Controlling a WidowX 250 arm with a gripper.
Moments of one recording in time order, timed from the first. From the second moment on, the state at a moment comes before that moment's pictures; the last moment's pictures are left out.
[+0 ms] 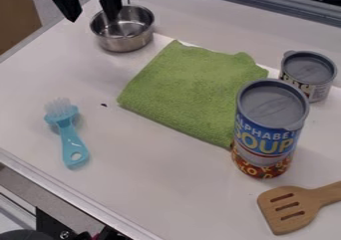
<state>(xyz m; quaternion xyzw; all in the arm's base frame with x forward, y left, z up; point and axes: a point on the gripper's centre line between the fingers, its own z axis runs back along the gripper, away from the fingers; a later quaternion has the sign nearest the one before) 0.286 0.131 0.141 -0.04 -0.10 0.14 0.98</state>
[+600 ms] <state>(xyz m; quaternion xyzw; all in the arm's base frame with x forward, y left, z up) 0.309 0.079 0.136 -0.05 -0.06 -0.02 1.00</state>
